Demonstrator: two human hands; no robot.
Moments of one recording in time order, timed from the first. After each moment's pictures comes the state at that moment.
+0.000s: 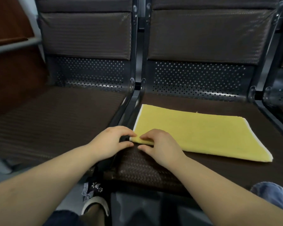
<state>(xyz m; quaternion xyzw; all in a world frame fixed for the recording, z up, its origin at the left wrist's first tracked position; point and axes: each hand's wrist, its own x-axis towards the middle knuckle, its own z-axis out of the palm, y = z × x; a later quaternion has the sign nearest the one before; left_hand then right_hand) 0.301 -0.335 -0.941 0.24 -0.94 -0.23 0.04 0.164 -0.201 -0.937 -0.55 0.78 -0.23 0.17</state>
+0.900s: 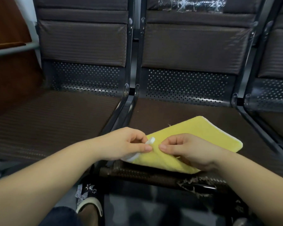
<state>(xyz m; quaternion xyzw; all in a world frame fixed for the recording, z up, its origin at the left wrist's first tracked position) 0.292 -0.275 -0.874 0.15 -0.87 -0.47 -0.03 0.140 -0.125 -0.874 -0.37 0.66 -0.39 0.52</state>
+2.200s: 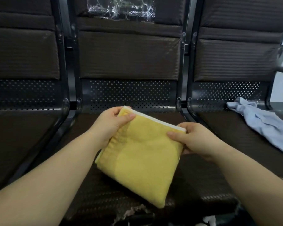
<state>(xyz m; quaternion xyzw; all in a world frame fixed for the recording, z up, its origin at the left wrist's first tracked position) 0.100 -0.254 -0.884 0.28 -0.70 -0.64 0.16 -0.003 -0.044 -0.856 -0.21 0.82 -0.44 0.28</state>
